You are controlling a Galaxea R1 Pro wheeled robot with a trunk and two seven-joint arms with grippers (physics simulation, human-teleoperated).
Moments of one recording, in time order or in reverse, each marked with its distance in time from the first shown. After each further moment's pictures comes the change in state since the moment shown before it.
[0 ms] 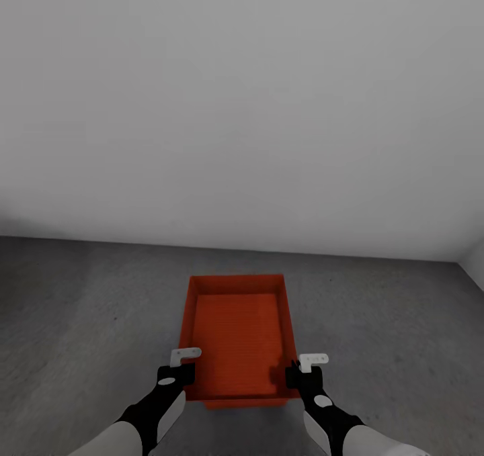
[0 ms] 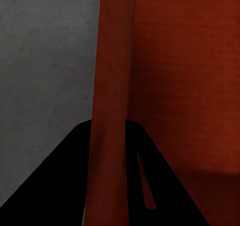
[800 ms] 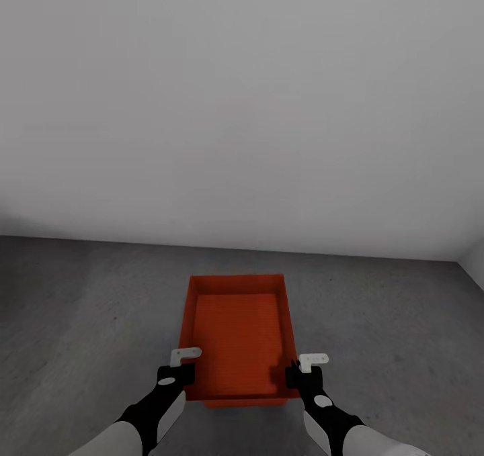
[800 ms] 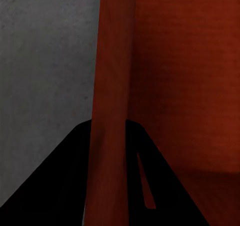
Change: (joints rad) left arm 0.000 0.000 0.000 0.000 -0.001 0.000 0.000; right arm 0.000 0.000 0.000 0.001 0.000 -0.001 0.000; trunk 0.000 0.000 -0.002
